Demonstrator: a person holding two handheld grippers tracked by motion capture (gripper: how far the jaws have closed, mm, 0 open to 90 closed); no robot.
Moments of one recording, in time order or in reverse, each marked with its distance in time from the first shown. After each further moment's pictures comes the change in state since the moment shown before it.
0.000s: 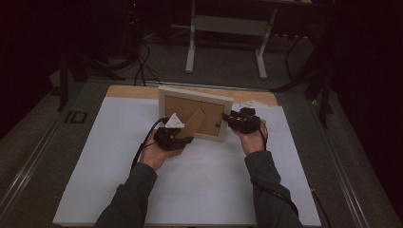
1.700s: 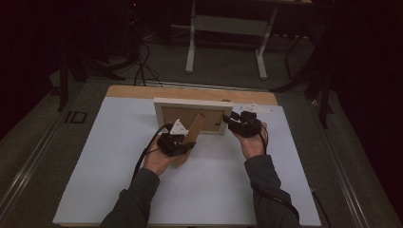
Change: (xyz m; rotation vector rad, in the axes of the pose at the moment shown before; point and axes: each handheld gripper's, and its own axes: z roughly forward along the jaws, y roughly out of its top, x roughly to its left) left arm -0.013 -0.009 0.007 0.022 0.021 0.012; right arm 0.010 -0.005 -0.011 -0.040 -0.021 -0.017
